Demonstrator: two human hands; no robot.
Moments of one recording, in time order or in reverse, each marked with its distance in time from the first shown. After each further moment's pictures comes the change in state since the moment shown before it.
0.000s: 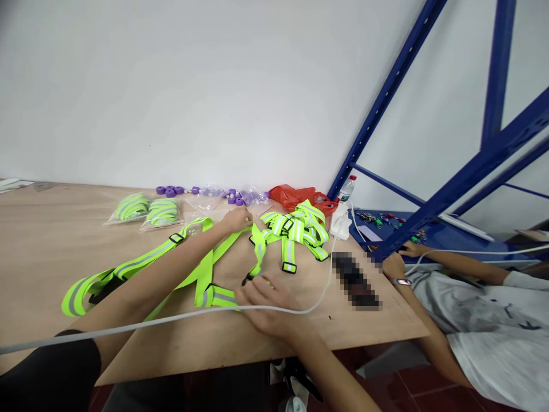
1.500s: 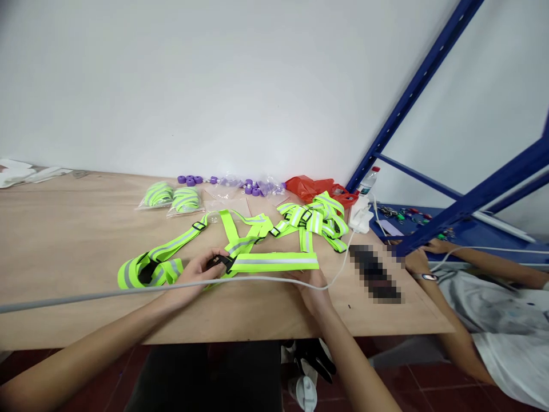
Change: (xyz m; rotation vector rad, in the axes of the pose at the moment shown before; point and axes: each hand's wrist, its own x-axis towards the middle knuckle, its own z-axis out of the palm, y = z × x) left_hand -0.248 0.015 0.017 -1.169 0.275 -0.262; right_hand -0.035 0.006 0.050 1.614 0.437 1.534
